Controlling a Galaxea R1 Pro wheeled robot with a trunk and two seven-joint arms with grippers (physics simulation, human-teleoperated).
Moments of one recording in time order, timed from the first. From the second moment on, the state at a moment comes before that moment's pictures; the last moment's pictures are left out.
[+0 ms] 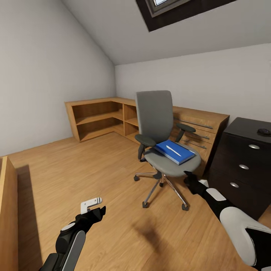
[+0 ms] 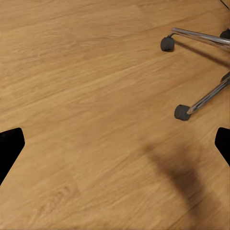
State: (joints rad) left arm -0.16 -0.08 -0.08 -1.55 0.37 0.65 0.36; right arm -0.92 -0.18 -0.17 -0.24 -1.17 0.29 0.15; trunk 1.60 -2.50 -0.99
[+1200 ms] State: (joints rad) left arm -0.16 -0.08 -0.09 -1.55 0.37 0.65 0.36; right arm -0.92 -0.20 -0.25 -0.25 -1.18 0.10 0.17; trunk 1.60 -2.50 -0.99
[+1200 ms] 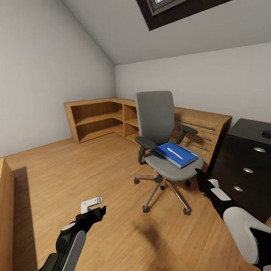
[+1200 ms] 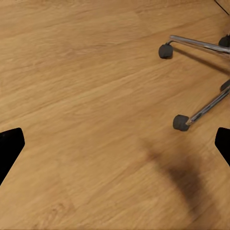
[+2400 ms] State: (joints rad) left arm -0.16 -0.08 -0.09 -1.55 0.37 0.65 0.36; right arm -0.92 -0.21 -0.34 -0.24 -1.28 0.22 0.16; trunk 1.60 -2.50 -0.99
